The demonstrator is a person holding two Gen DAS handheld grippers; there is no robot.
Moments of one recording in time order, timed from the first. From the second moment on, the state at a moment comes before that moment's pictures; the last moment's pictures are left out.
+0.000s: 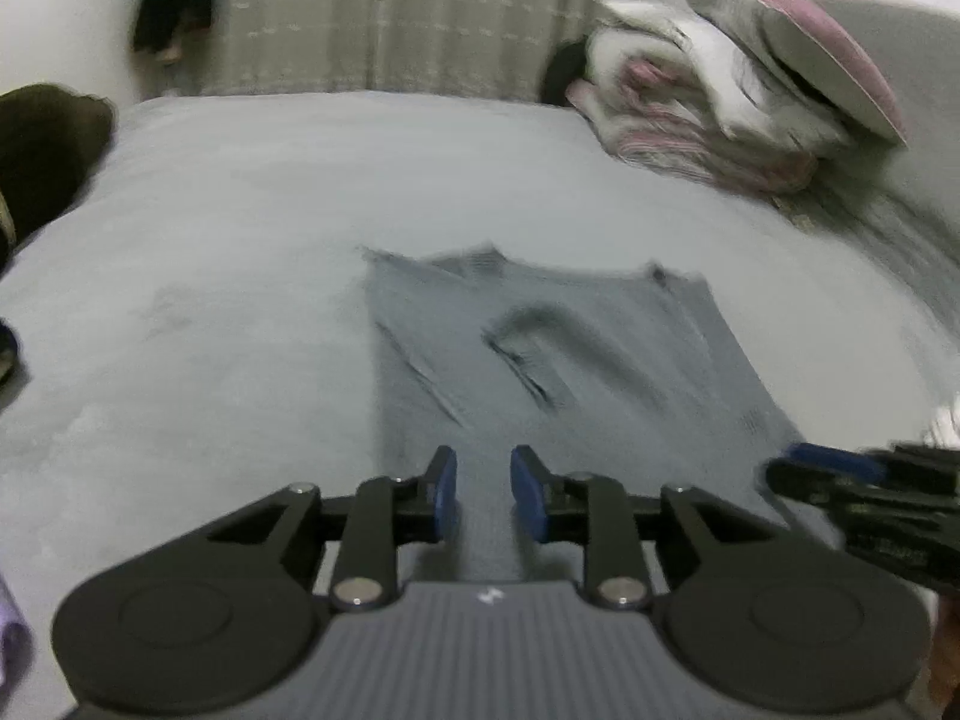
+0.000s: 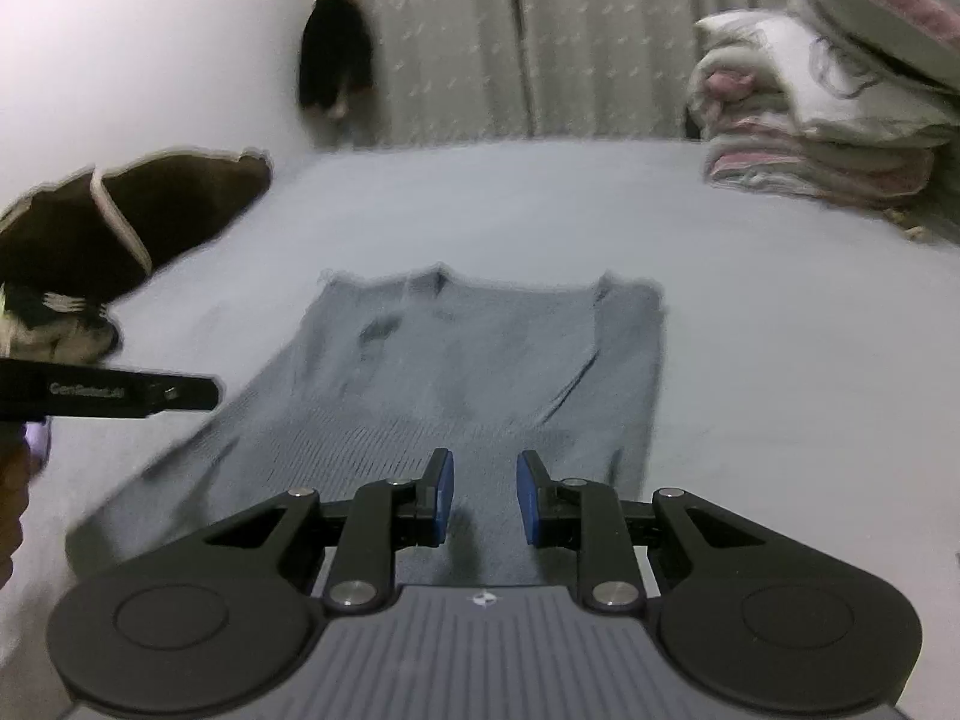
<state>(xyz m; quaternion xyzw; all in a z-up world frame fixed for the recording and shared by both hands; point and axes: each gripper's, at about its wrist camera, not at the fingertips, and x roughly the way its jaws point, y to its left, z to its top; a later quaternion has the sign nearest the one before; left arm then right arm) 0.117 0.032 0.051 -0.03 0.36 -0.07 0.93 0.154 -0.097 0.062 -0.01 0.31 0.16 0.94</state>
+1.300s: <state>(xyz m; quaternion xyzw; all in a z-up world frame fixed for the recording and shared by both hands) 0.027 0.051 0.027 0.00 0.37 -0.04 0.93 0.067 -0.063 0.063 -0.10 0.34 0.19 0.92</state>
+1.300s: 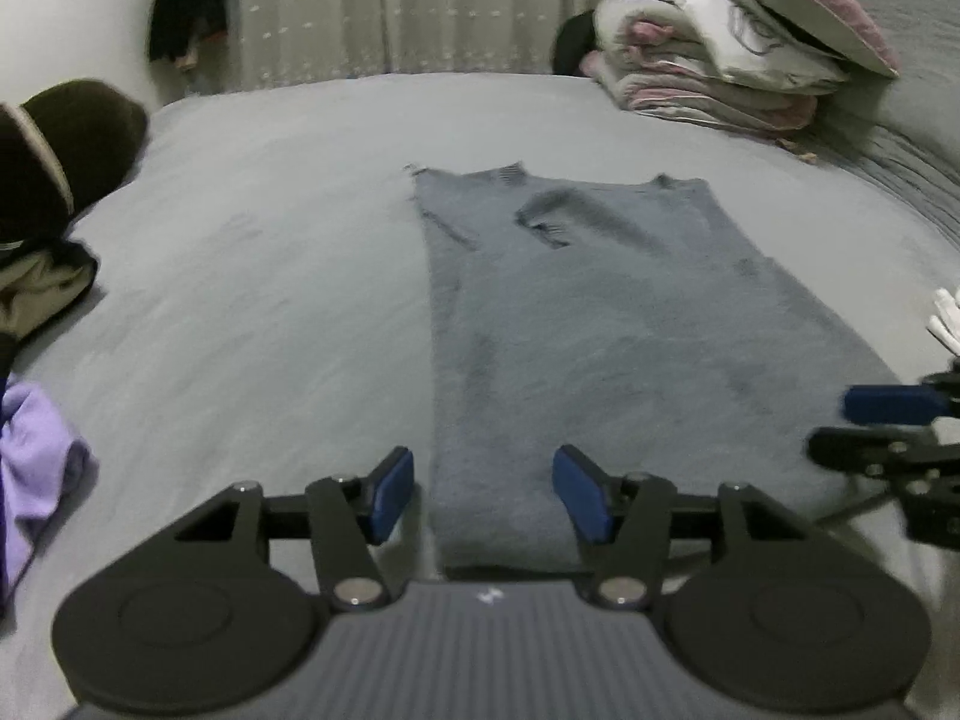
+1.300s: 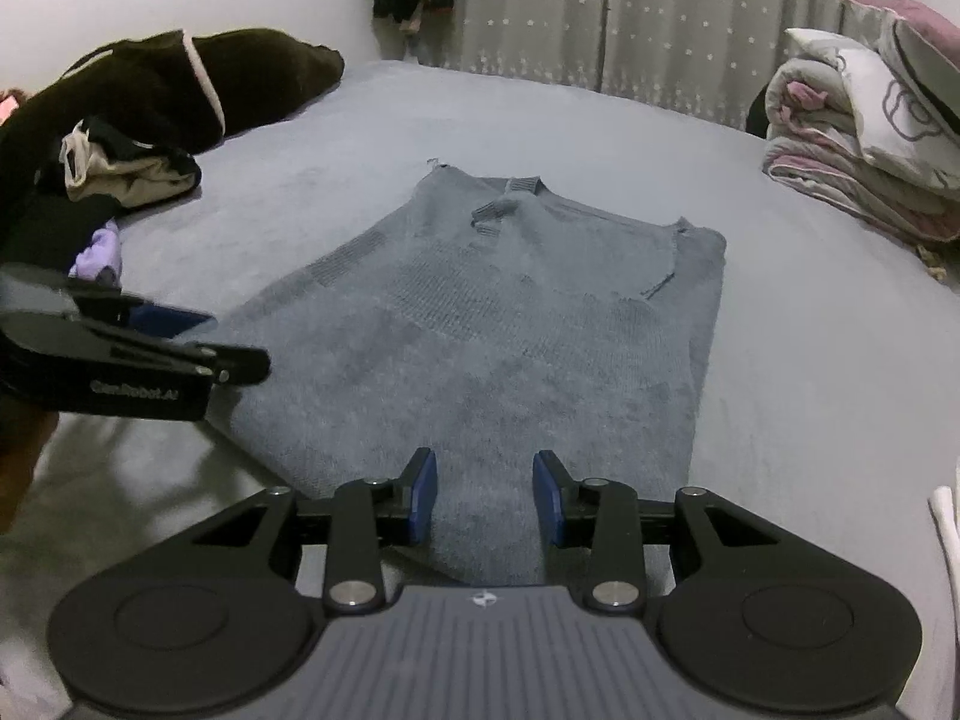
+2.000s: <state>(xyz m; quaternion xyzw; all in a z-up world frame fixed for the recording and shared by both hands) 0.015 0.072 0.025 -0.01 0.37 -0.03 0.93 0.054 -0.127 0.051 -0.07 0.36 0.15 0.92</state>
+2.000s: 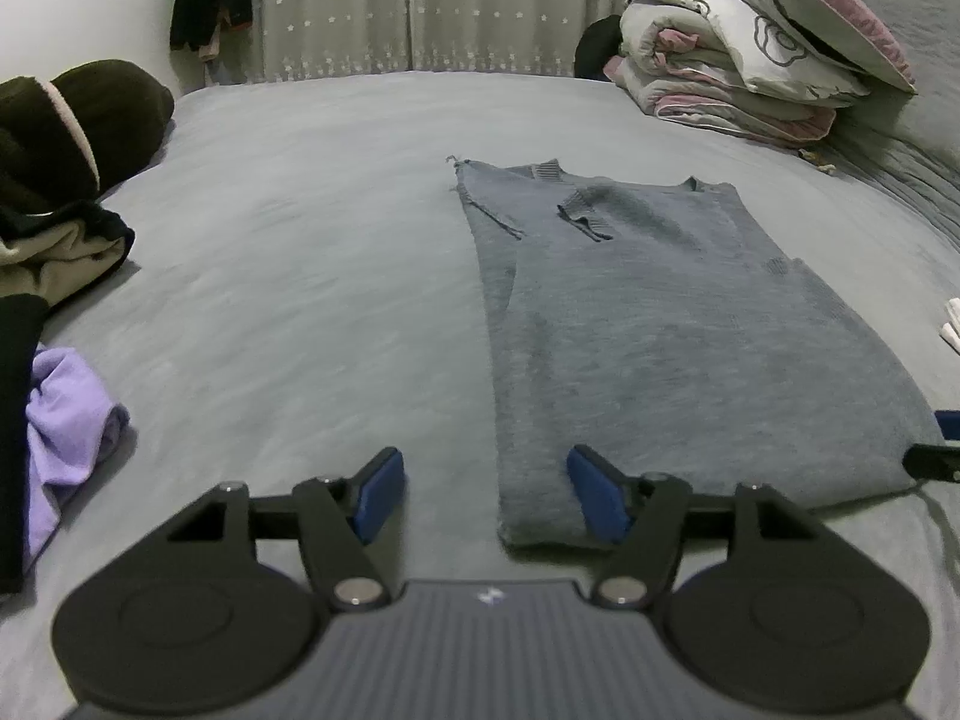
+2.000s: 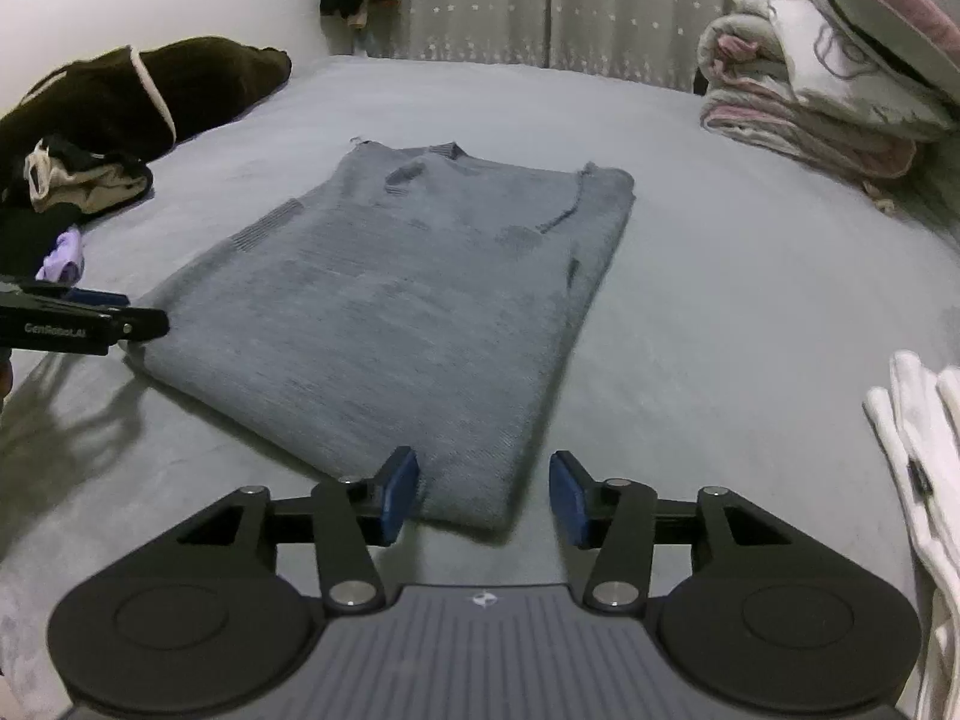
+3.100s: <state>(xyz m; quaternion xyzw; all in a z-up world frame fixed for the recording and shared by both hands) -0.032 0.052 0.042 0.15 0.30 -0.11 0.94 0.016 -0.119 0.048 -0.22 0.30 0.22 0.90</state>
